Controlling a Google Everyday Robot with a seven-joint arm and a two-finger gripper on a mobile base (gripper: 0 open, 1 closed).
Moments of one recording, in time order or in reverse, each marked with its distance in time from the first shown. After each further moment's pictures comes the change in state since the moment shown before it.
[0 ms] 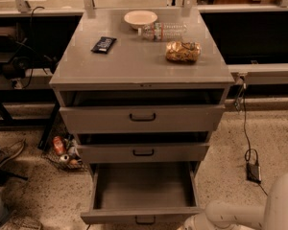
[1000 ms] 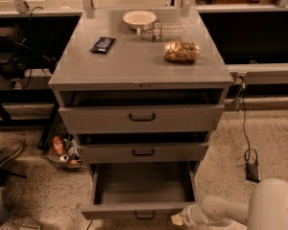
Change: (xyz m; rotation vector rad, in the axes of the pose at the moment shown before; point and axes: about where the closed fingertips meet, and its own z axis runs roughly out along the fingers) arm -0.050 -0.079 0.049 0.089 -0.127 0.029
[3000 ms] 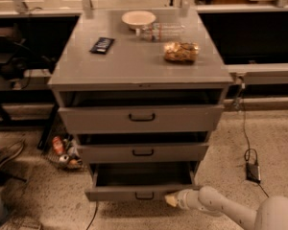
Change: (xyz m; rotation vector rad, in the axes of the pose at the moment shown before) arm -0.094 -0.018 0.013 0.004 -0.253 -0.151
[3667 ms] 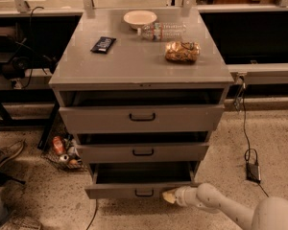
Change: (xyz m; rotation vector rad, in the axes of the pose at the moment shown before) arm -0.018 -0.003 0.008 -0.012 -0.033 -0.028
